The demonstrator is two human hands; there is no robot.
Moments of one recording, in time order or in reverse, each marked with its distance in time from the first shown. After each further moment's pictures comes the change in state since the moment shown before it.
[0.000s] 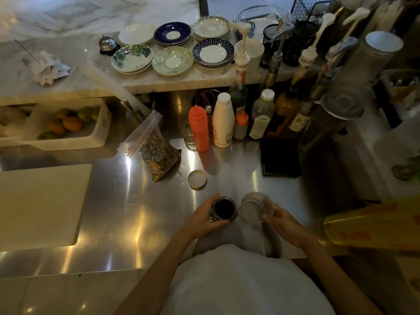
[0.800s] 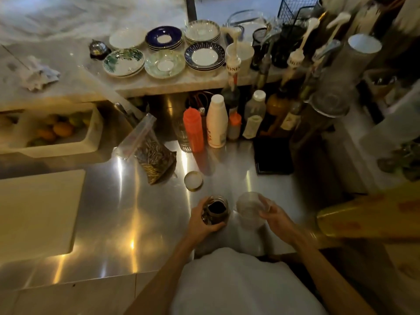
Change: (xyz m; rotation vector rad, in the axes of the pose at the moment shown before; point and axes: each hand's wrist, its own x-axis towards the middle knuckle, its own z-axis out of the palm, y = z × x) left_hand -0.011 -0.012 0.016 -0.172 0.201 -0.063; right_hand 0.003 0.006 0.011 0.067 0.048 -0.126
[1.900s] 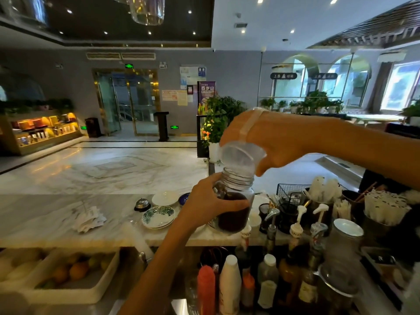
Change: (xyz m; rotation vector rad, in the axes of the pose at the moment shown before) left_hand 0.040 0.431 -0.216 0.057 0.230 0.671; right_hand -0.155 -0.607 0.168 -2.113 0.428 -1.180
